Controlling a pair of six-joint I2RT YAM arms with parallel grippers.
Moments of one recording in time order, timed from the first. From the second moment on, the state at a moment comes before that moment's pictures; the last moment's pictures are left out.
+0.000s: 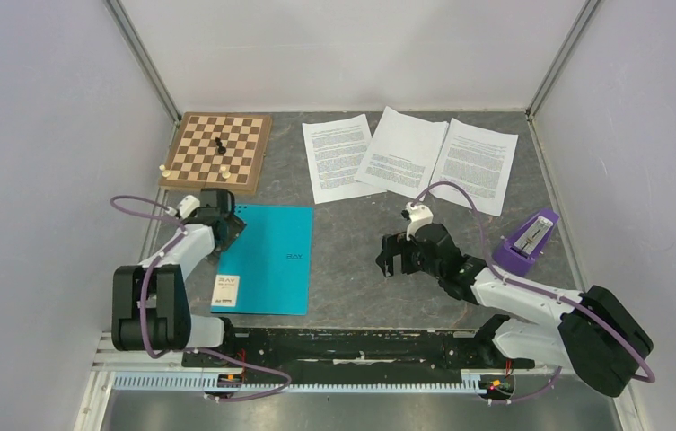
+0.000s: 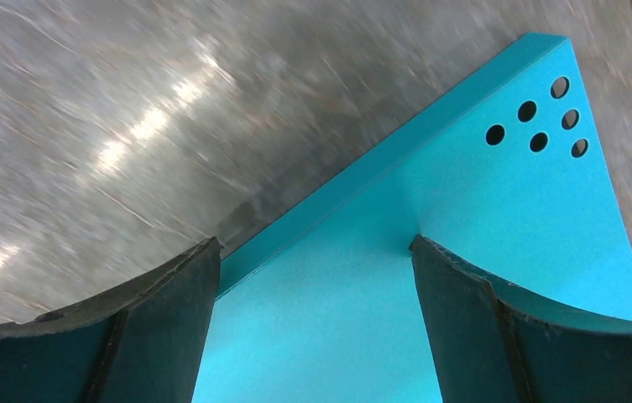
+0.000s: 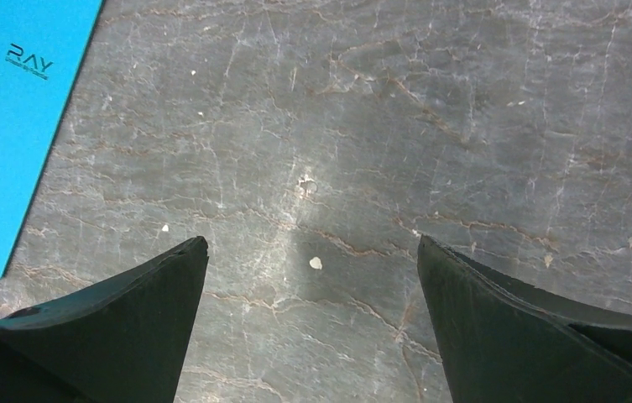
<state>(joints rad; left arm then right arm) 0.06 1.36 0.67 -0.39 -0.34 -0.86 0.72 1.14 0.41 0.11 0.07 0.38</state>
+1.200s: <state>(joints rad) -0.85 1.07 0.77 -0.83 -0.39 -1.26 0.79 1.09 0.31 0.10 -0.01 0.47</state>
